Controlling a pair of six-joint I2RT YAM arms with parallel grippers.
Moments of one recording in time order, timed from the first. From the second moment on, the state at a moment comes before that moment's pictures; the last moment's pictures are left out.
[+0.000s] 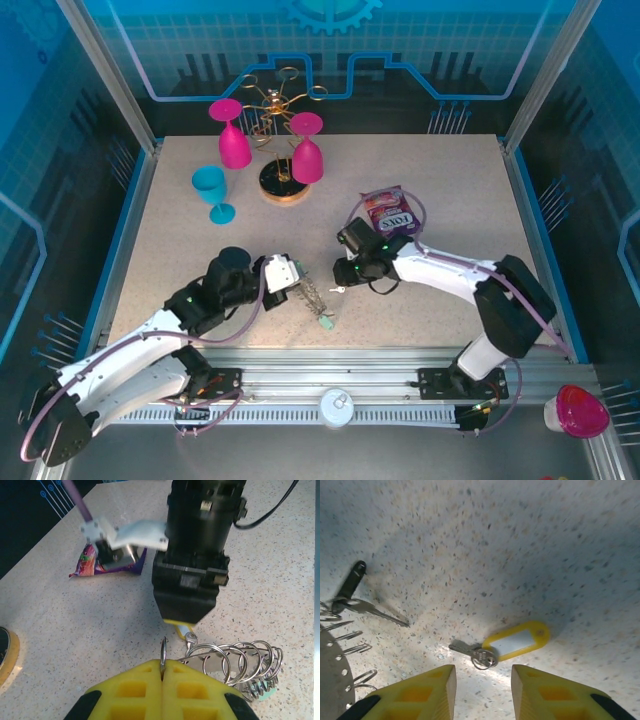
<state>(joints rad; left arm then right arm) -0.67 0.83 0.52 -0.13 0.27 0.43 0.76 1.61 1.00 -0.53 -0.05 0.52</state>
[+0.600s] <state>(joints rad) -0.67 0.83 0.52 -0.13 0.27 0.44 0.84 1.87 1.20 -0.73 0.05 0.62</state>
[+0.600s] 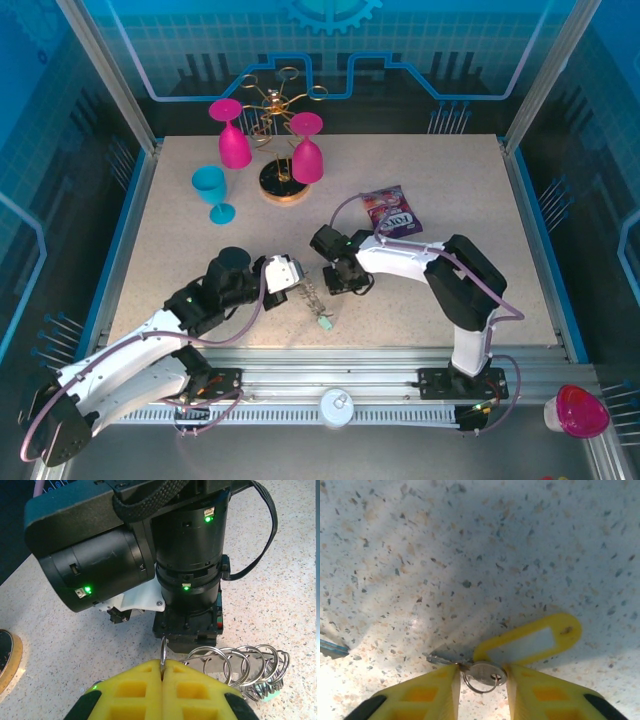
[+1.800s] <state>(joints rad) -0.67 0.85 0.52 -0.13 0.27 0.46 0.81 1.92 1.27 -0.78 0.10 0.56</state>
